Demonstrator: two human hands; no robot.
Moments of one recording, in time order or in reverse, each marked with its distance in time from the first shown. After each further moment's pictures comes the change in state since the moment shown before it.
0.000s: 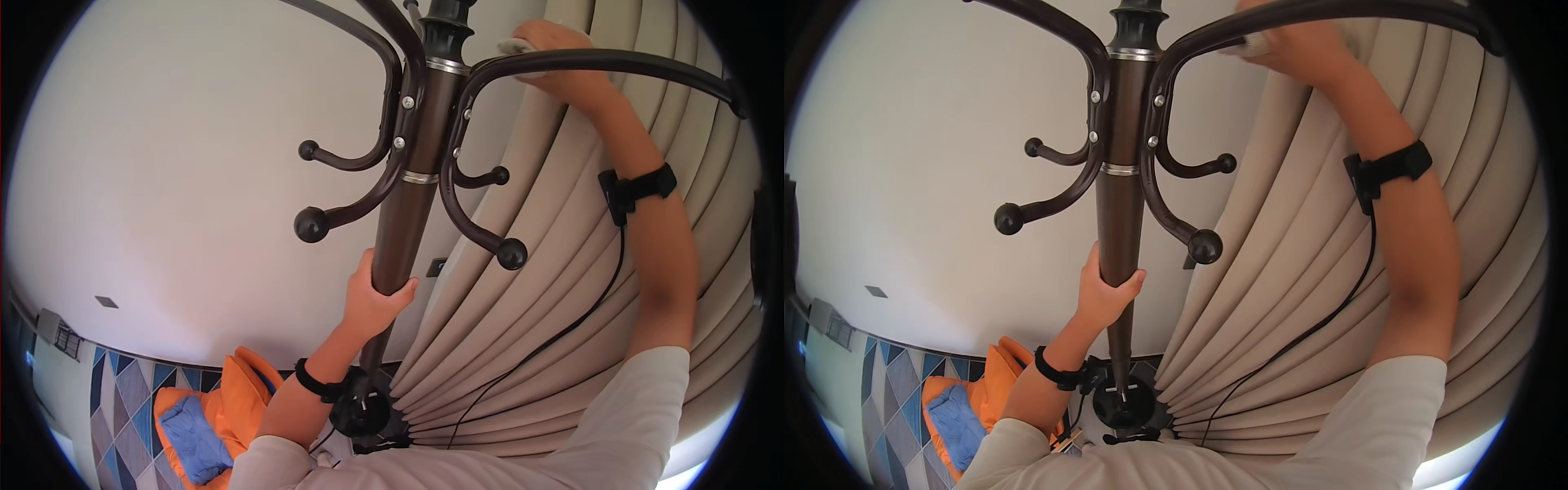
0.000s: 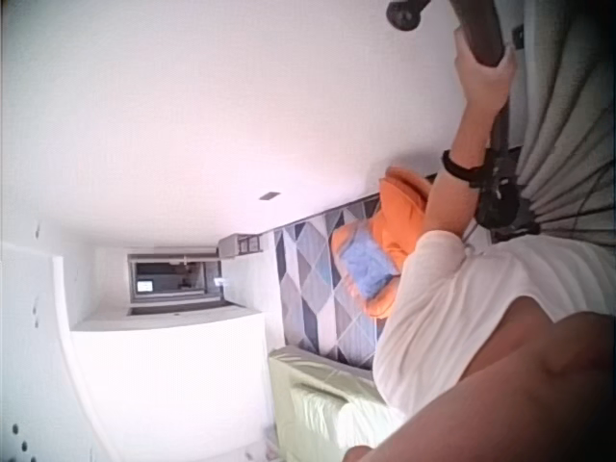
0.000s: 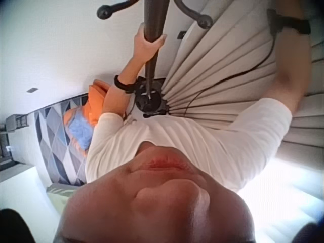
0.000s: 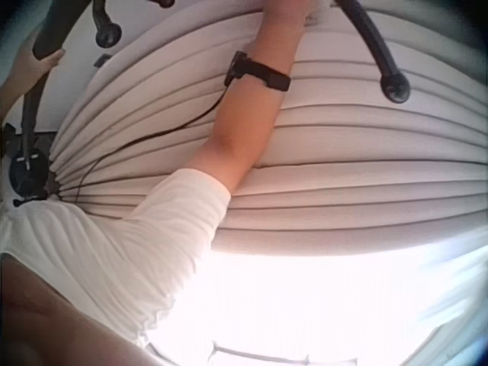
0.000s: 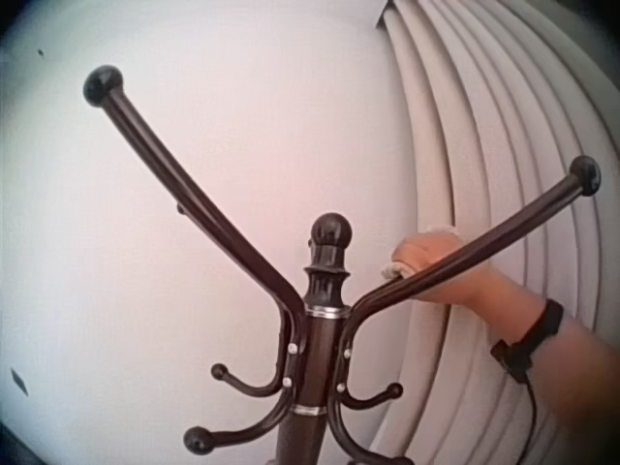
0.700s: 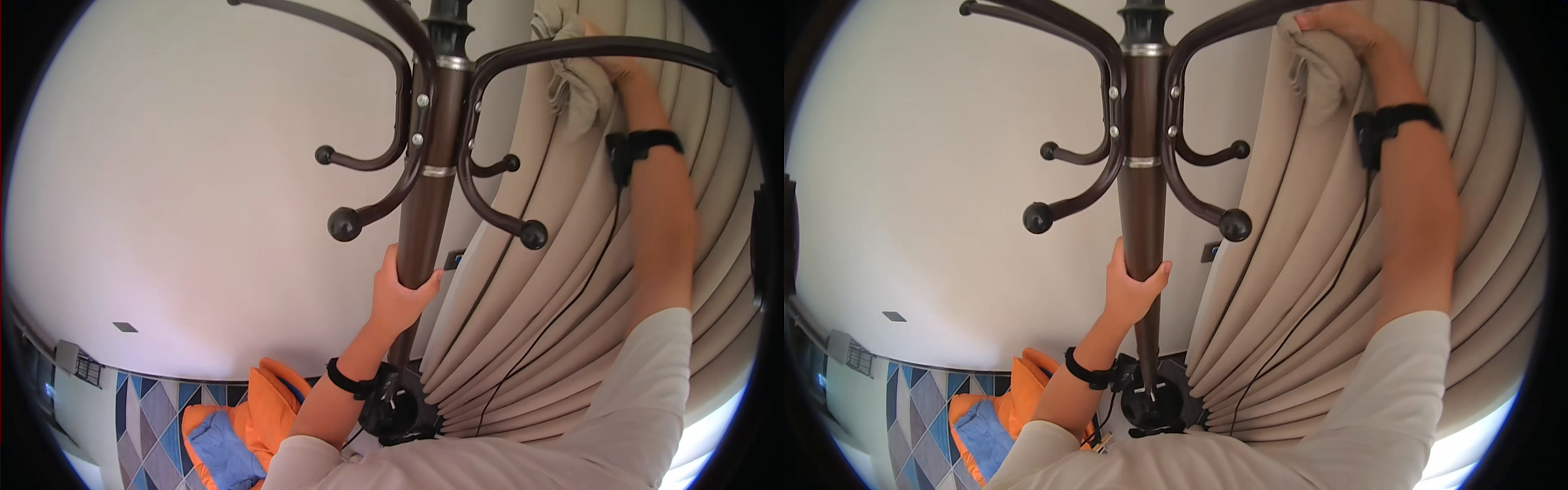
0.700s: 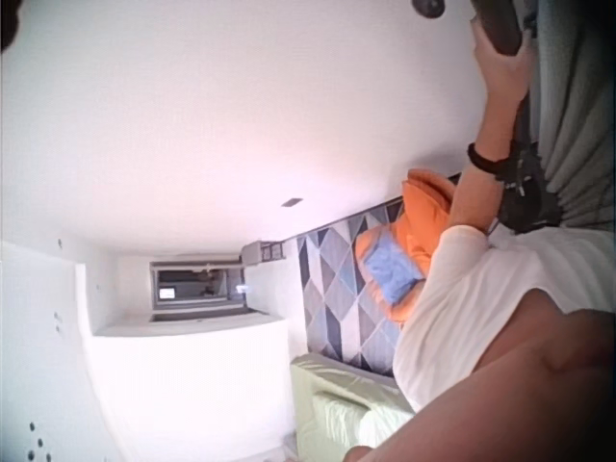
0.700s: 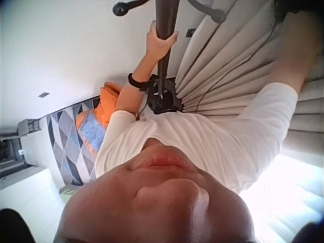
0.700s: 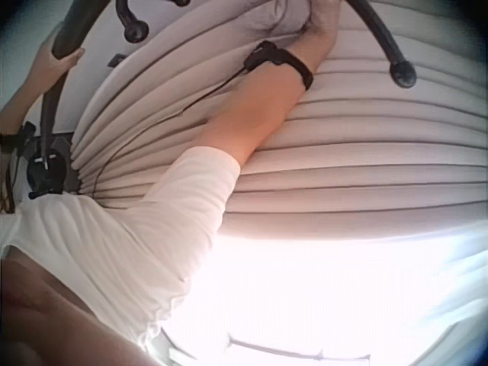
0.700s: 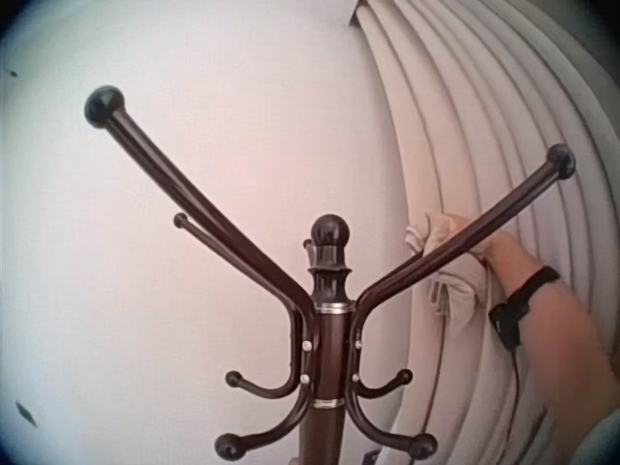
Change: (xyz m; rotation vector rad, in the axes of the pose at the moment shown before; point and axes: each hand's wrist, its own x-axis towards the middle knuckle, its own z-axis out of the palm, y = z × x) left_hand -0.002 -0.004 0.005 -0.022 -0.023 -0.011; right_hand -0.049 0.076 0.010 1.137 -0.113 0.414
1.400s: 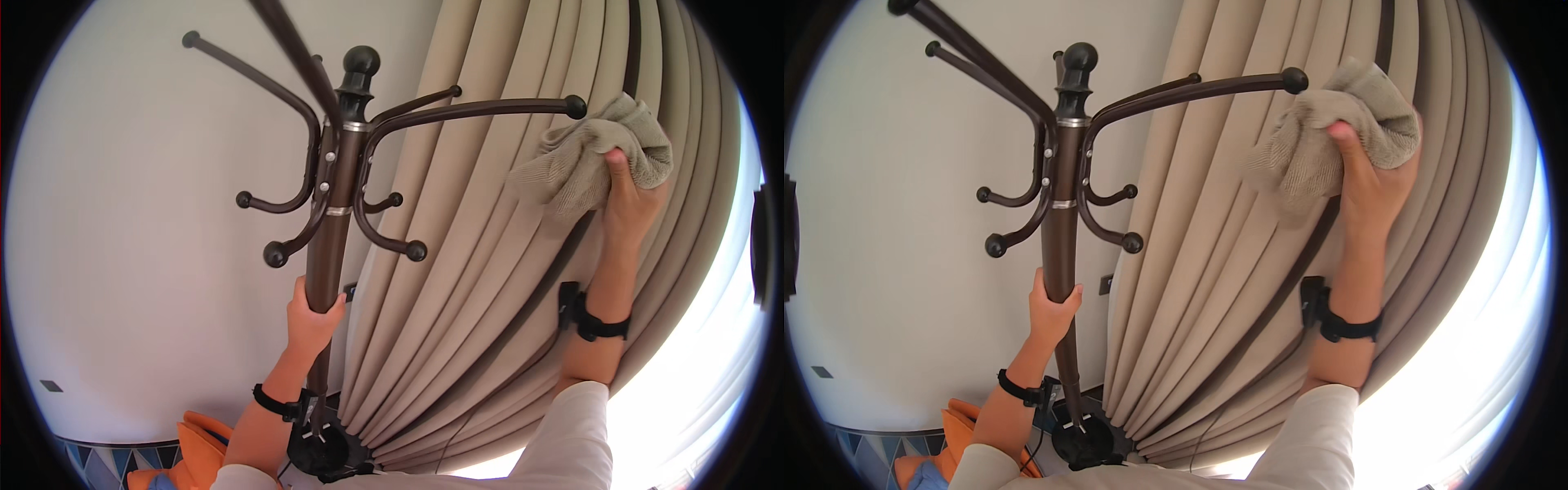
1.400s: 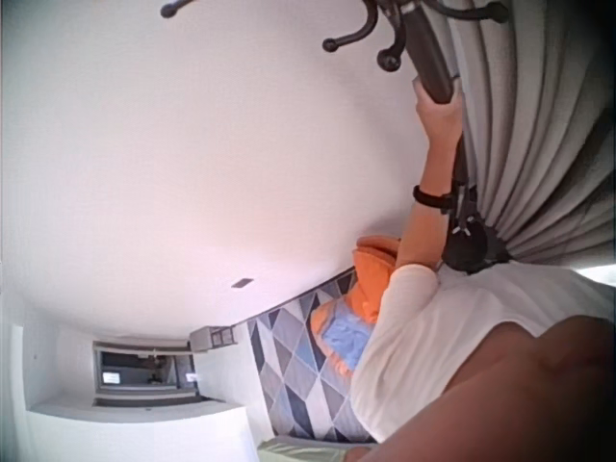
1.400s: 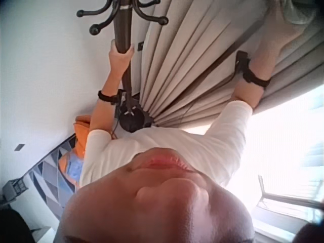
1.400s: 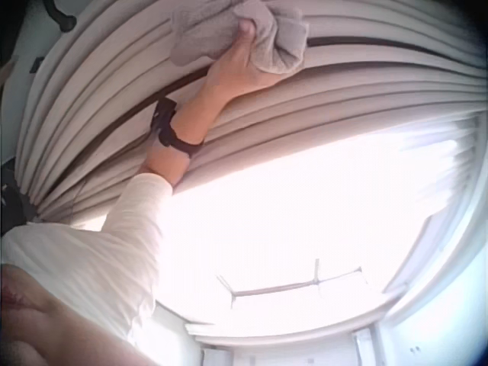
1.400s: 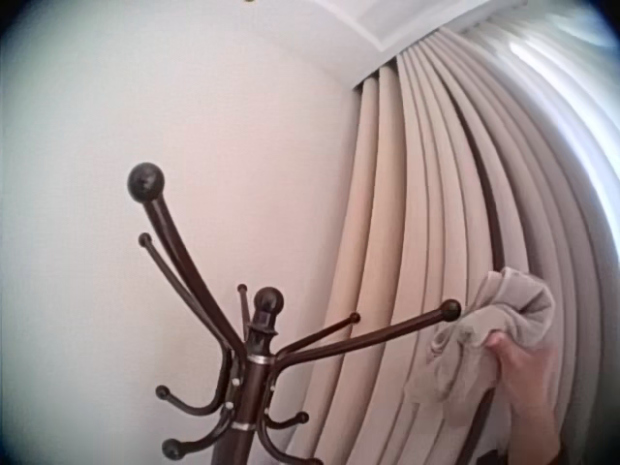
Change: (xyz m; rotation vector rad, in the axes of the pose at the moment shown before) left_hand -0.005 0.006 -0.002 -0.067 -0.022 -0.016; right_hand -0.168 -0.199 0.016 -0.270 0.824 -0.328
